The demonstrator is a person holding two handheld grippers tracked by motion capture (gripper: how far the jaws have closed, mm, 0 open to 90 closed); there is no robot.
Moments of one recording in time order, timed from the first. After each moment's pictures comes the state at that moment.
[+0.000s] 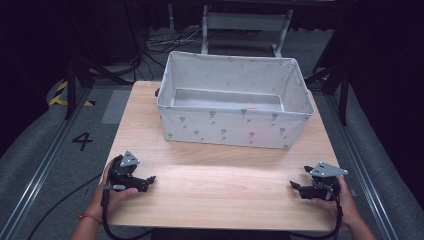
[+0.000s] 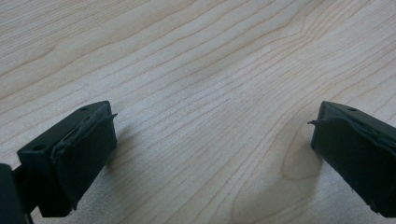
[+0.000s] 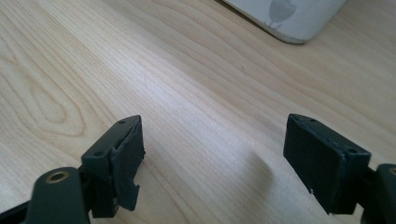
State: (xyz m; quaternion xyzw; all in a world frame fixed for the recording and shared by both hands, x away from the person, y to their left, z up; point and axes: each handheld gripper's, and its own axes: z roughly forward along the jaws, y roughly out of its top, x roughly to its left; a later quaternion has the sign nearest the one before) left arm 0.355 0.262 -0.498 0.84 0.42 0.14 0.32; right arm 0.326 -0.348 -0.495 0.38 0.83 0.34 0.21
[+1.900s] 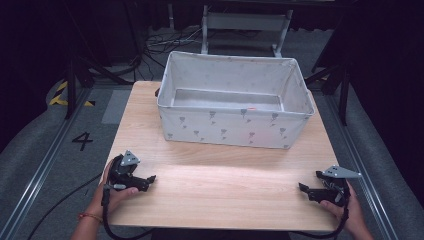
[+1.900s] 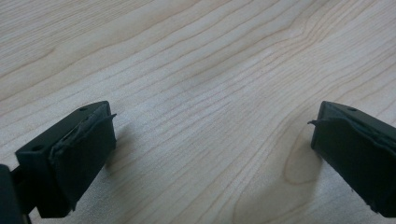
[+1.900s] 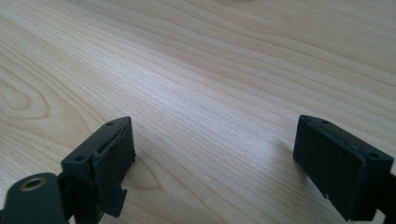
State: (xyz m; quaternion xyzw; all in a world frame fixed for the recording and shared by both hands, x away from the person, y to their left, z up) left arm 0.357 0.261 -0.497 0.84 0.42 0.15 0.31; right arm 0.318 -0.375 -0.502 0.46 0.79 0.34 0.19
